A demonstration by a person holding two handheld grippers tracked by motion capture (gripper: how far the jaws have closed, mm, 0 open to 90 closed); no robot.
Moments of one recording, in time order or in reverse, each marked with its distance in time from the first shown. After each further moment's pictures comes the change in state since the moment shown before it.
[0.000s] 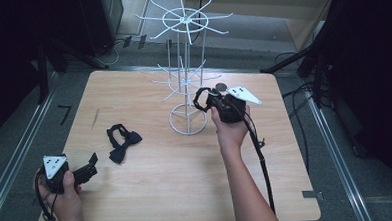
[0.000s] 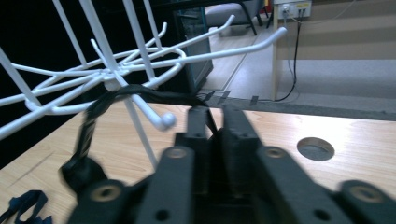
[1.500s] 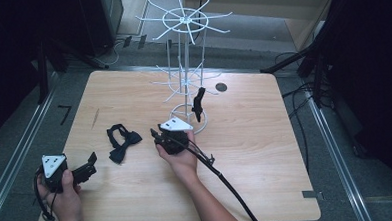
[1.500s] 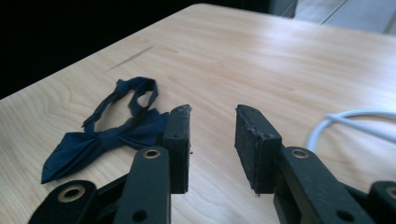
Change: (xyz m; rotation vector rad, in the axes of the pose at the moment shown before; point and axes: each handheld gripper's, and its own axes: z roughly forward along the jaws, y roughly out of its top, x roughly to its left) left arm 0.003 0.001 0.002 0.005 0.001 -0.021; right arm 0.130 -0.102 0.051 0.243 0.265 -0.178
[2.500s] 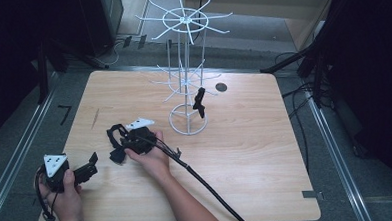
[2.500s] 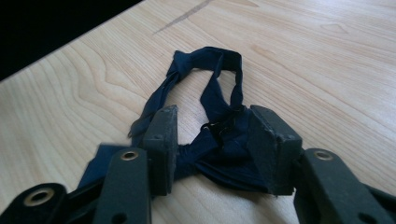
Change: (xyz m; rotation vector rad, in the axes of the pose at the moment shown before) left arm -0.003 0.000 0.001 0.007 0.004 0.020; right arm 0.052 0.002 0.082 0.188 0.116 -0.025
